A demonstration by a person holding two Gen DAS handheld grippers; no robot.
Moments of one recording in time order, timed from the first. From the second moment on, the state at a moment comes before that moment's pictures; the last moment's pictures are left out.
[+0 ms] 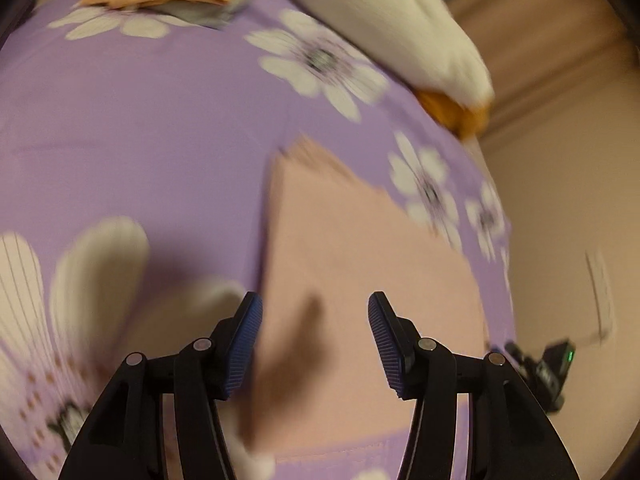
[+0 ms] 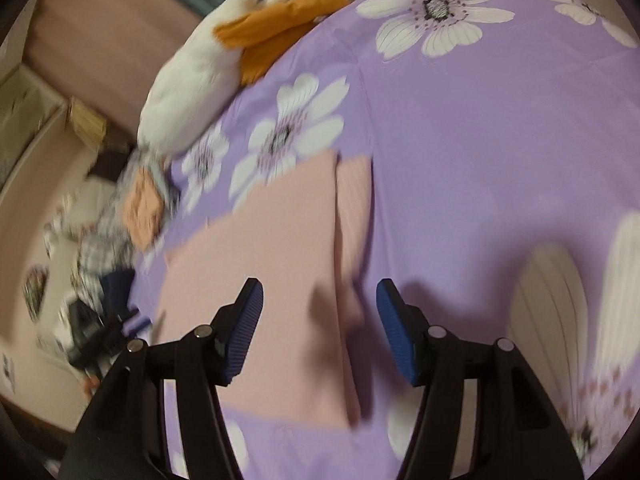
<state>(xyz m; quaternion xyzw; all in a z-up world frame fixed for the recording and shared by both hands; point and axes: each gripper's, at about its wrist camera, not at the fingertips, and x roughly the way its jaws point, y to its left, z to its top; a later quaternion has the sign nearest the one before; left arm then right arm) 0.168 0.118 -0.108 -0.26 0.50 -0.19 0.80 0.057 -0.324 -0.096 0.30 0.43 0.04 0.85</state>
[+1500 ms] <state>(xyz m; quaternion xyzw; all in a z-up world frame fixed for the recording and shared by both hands) 0.146 0.119 -0.139 -0.31 0.50 -0.20 0.78 0.060 -0.196 -0.107 0.17 0.47 0.10 0.86</state>
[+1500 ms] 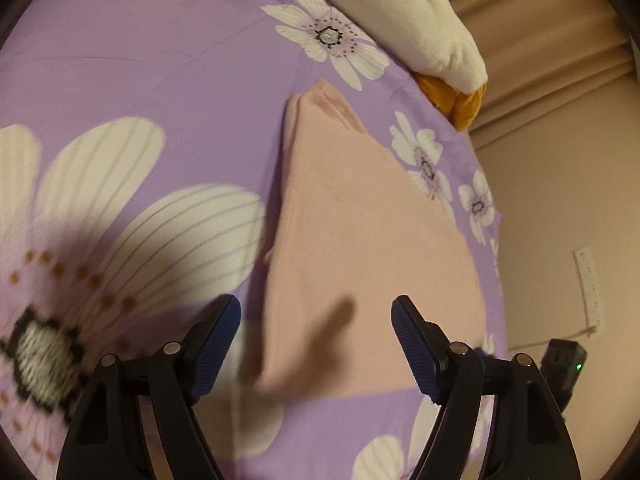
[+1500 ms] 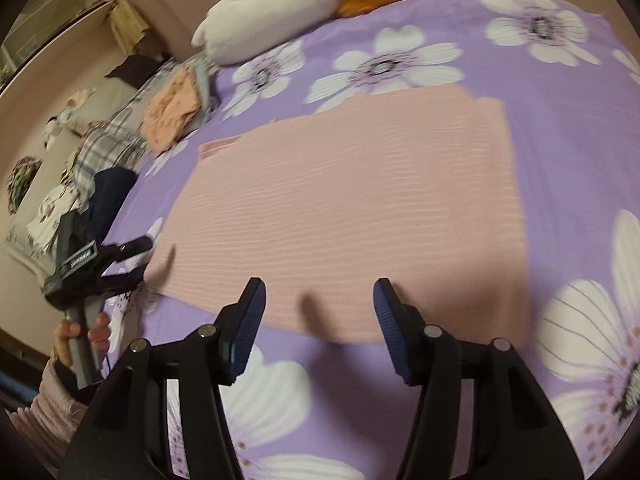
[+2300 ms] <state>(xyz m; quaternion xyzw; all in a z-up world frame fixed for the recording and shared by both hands) 0.224 0.081 -0.142 -0.24 0.51 -0.22 0.80 0.225 -0.118 -0.127 0.07 0.48 0.09 0.87</state>
